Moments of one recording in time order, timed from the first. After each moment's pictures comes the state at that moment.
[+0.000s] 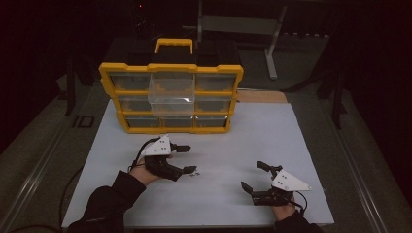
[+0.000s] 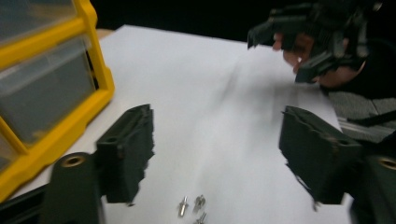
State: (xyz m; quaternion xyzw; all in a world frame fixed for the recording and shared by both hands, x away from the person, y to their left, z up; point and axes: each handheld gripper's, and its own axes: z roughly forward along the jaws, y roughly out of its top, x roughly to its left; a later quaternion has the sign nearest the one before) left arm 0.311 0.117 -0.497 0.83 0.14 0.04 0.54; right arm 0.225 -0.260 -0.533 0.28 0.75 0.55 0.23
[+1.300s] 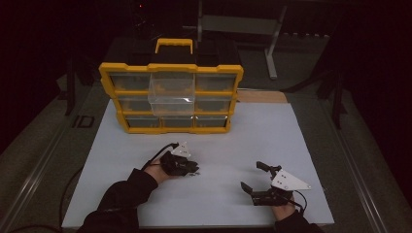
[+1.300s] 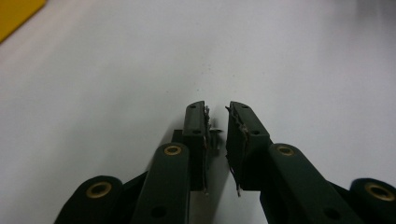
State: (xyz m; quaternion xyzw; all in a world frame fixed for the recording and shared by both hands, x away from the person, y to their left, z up) left arm 0.340 0.084 -0.559 0.91 0.17 0.01 0.38; right arm 0.226 -0.260 -0.534 0.28 0.75 0.55 0.22
